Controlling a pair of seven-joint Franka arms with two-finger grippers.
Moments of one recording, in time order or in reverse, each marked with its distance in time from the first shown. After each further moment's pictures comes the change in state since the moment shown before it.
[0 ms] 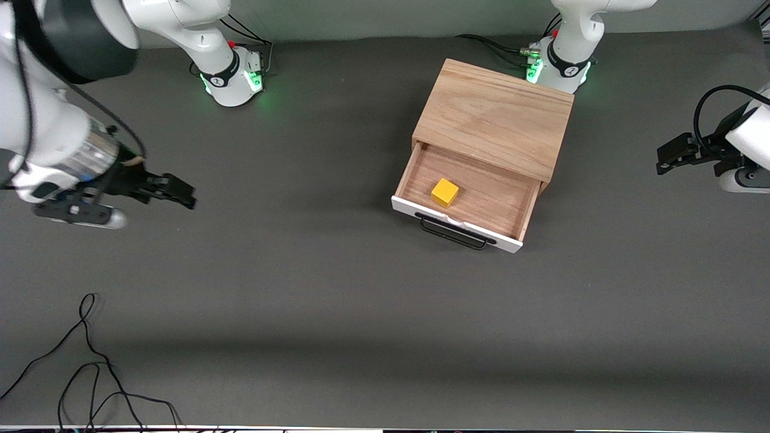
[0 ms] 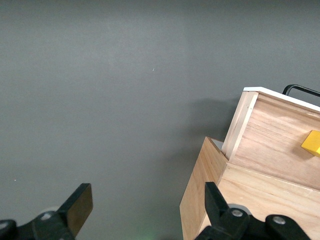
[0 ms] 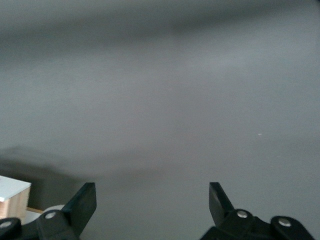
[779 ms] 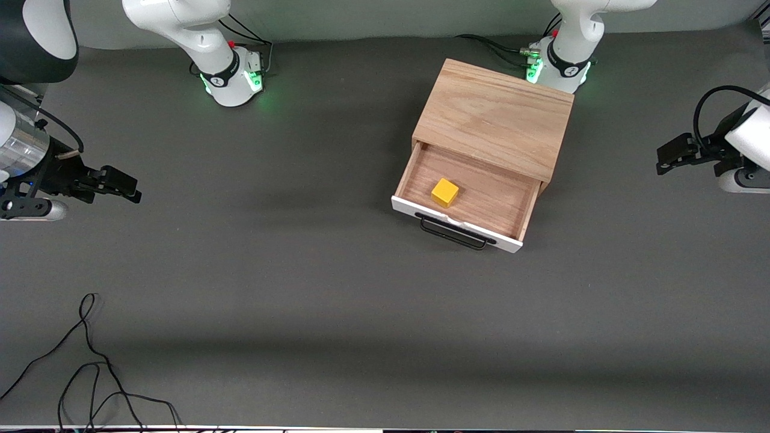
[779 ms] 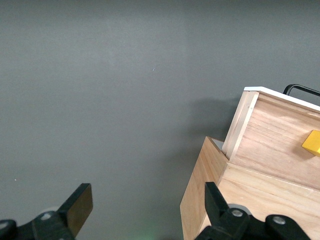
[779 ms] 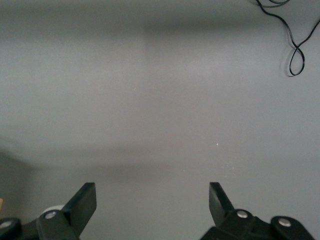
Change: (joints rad) left arm 0.000 0.000 0.000 -0.001 0.001 0.000 0.000; right arm -0.008 -0.025 -0.113 -0.039 -0.024 -0.003 -0.257
